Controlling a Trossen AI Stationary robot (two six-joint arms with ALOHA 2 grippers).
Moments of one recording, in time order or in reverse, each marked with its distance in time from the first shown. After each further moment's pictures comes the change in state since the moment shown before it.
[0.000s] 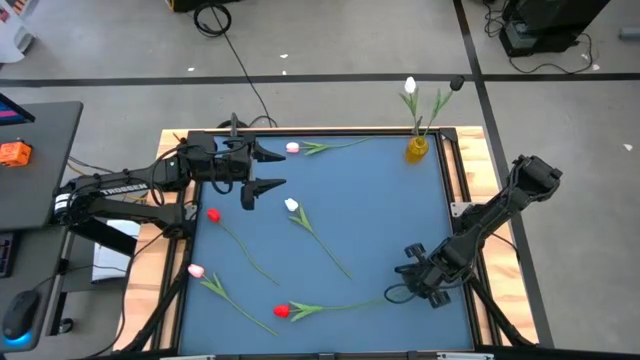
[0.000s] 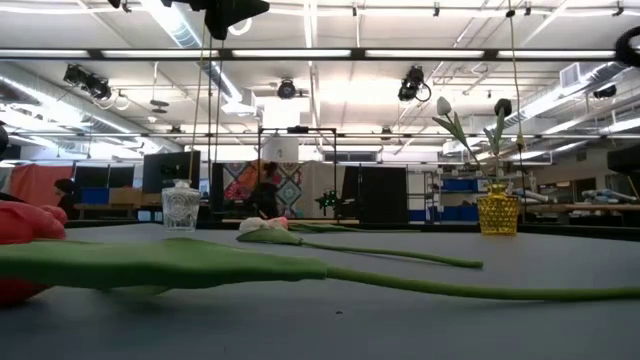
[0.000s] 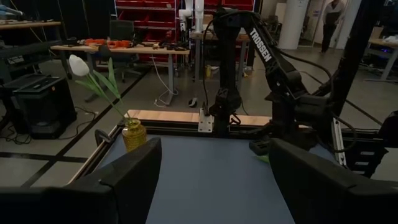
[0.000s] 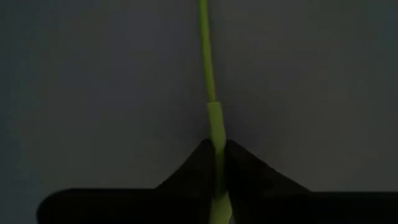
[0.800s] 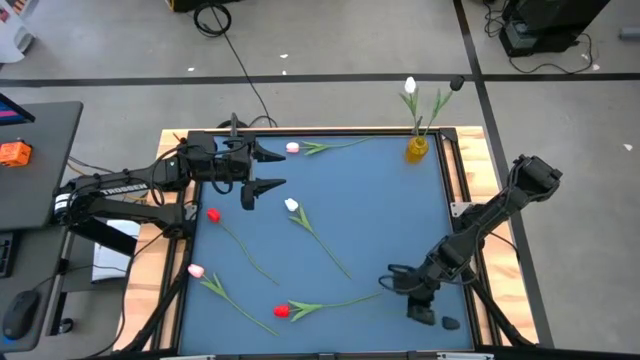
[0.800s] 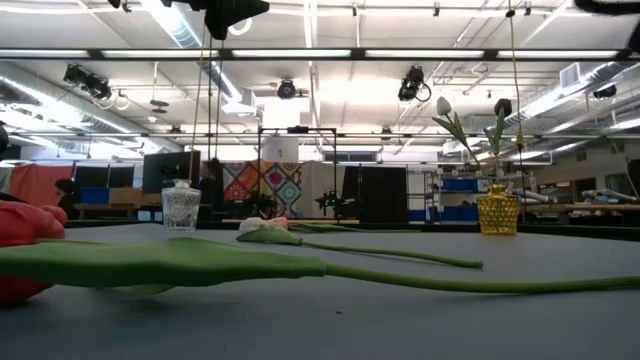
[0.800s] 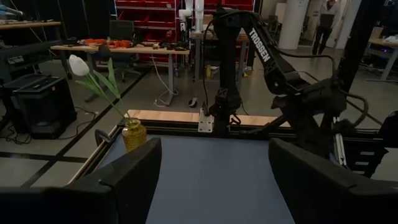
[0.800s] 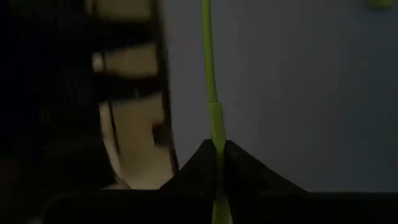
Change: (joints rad) left arm 0.000 0.000 0.000 0.000 0.000 0.000; right arm -0.031 0.000 0.000 0.443 -0.263 0.652
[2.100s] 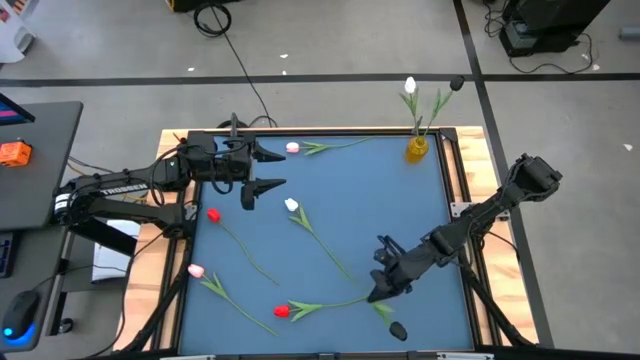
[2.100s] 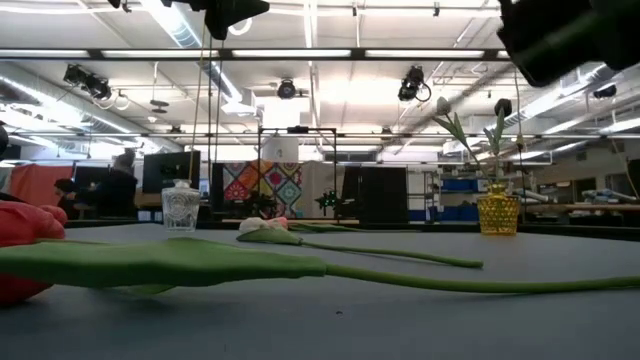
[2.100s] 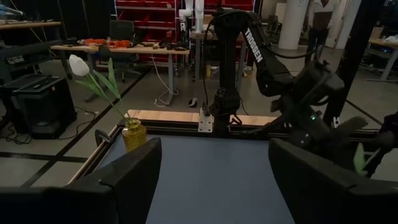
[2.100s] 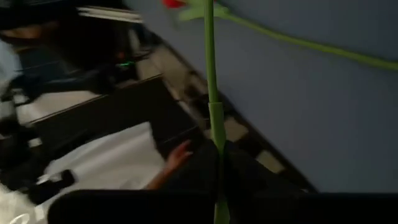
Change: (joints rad) left arm 0.000 0.000 0.000 0.000 0.000 0.000; right arm -0.140 -0.001 -0.001 0.417 0.236 0.741
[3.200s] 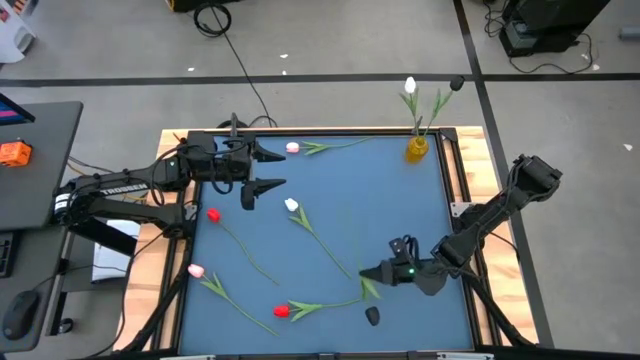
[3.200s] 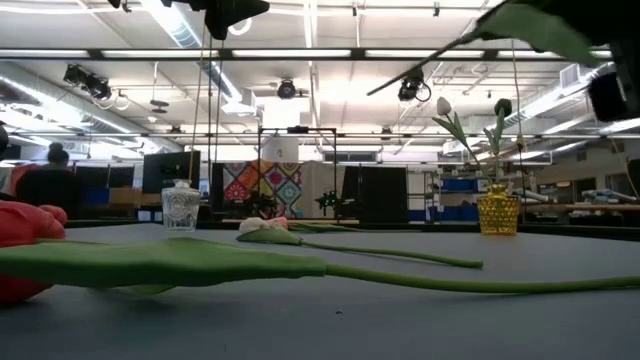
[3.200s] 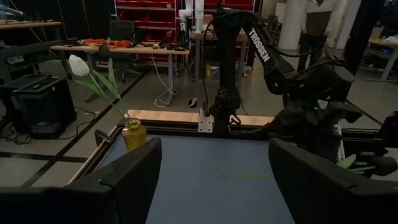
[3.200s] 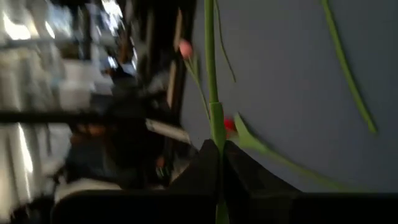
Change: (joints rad) left arm 0.000 0.000 0.000 0.000 0.000 0.000; right arm 0.147 -0.002 0.000 0.028 0.766 -0.106
